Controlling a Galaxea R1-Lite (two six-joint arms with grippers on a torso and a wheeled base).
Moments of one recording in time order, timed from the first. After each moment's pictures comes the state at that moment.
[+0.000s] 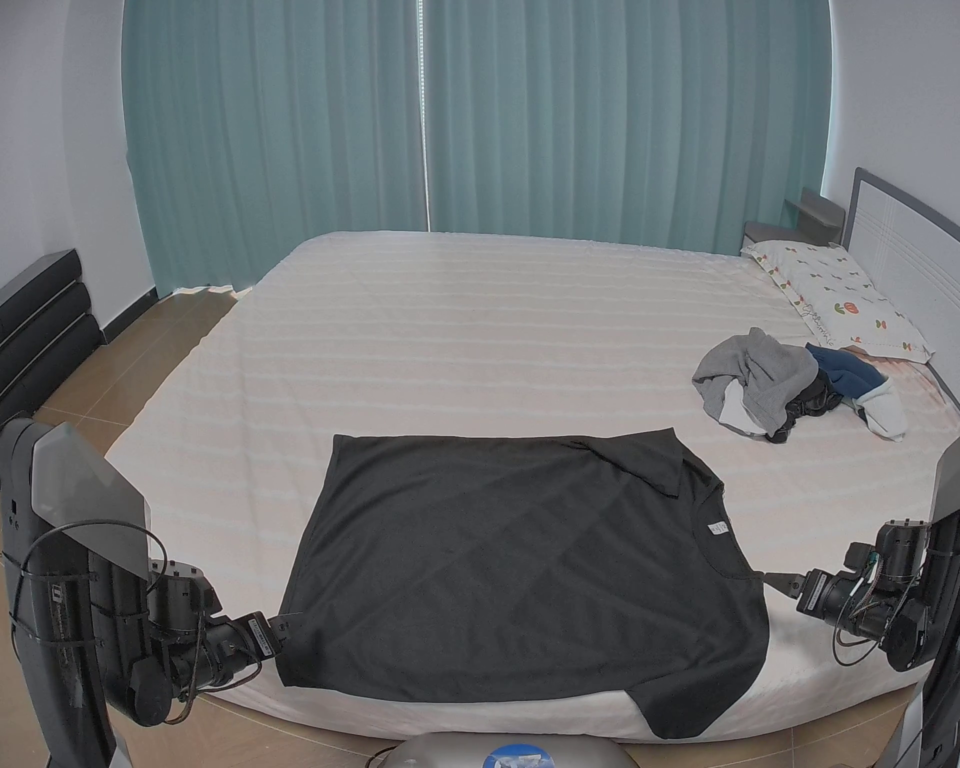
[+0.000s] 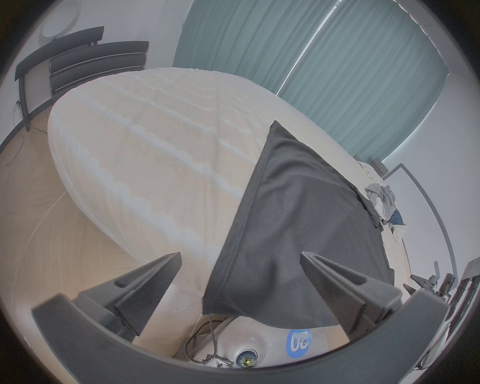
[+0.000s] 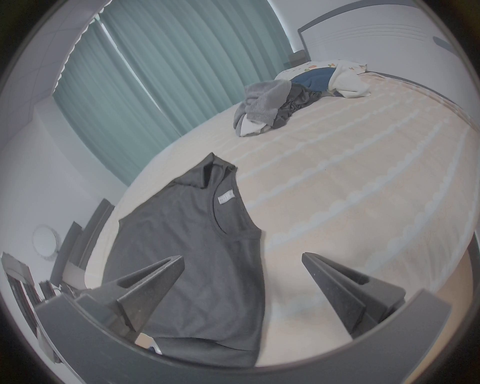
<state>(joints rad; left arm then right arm) -0.12 2.31 -0.03 -1.55 -0.07 -0.56 -0.17 2.19 -0.02 -1.55 0.28 0.34</state>
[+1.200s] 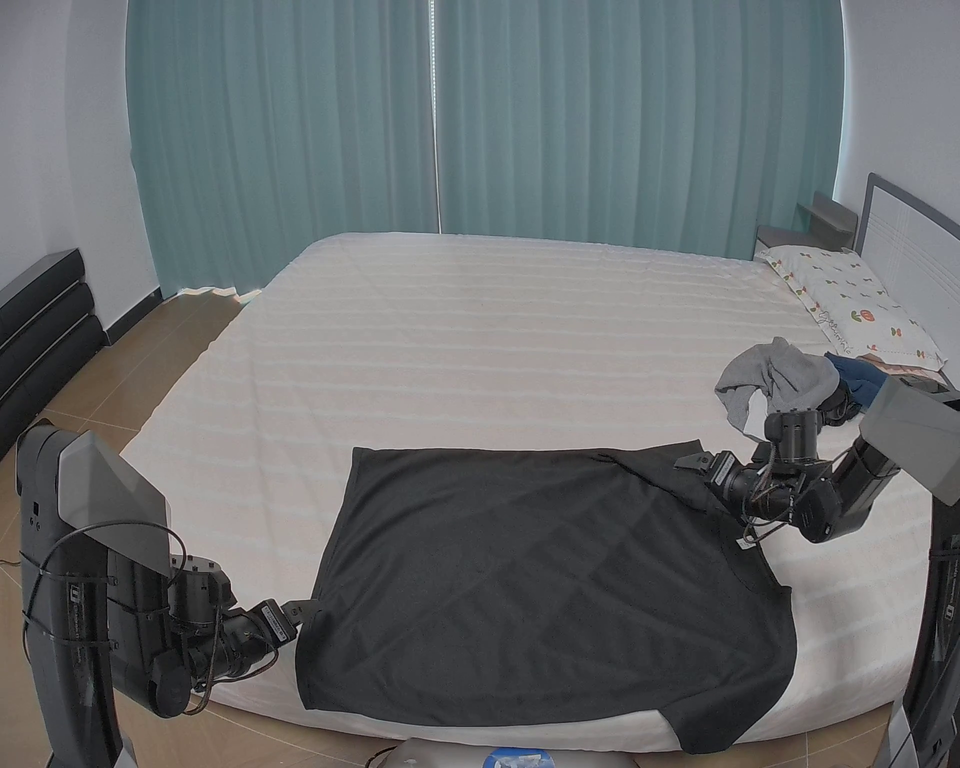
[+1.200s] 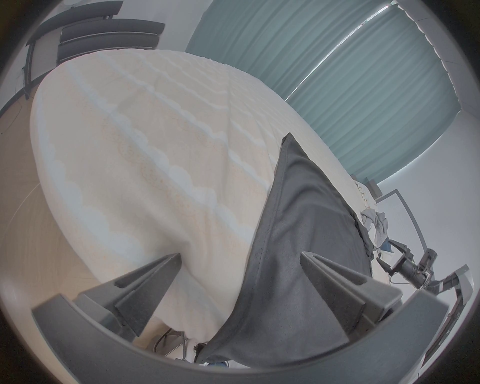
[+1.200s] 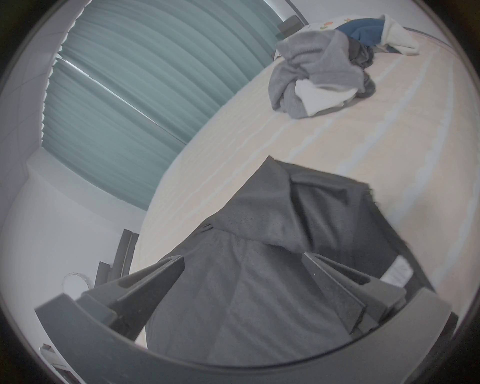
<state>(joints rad) -0.13 2.39 -0.13 -1.55 -0.13 -0.71 0.07 2.31 -0.97 -0.79 0.21 0.75</state>
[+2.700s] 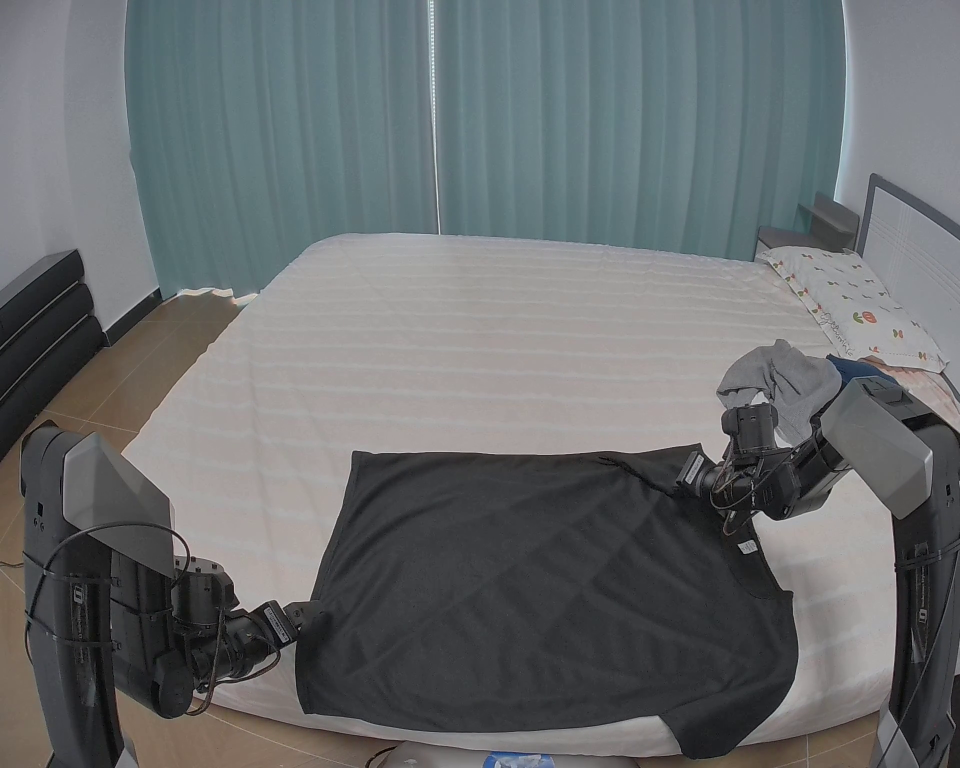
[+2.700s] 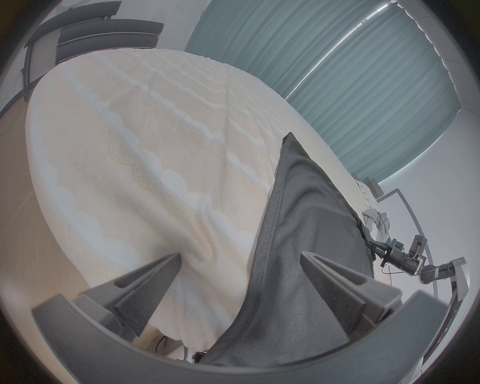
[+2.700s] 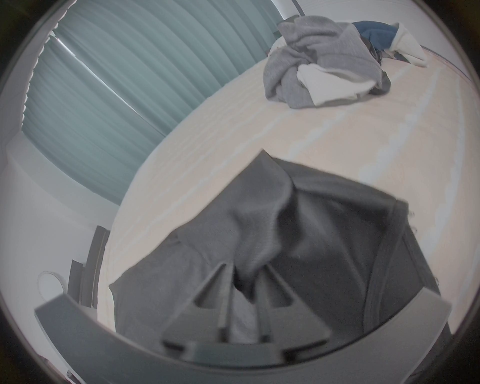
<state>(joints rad) -0.14 2.40 -0.14 -1.55 -0.12 -0.71 0.11 2.48 -1.30 -0.51 0.07 0.70</state>
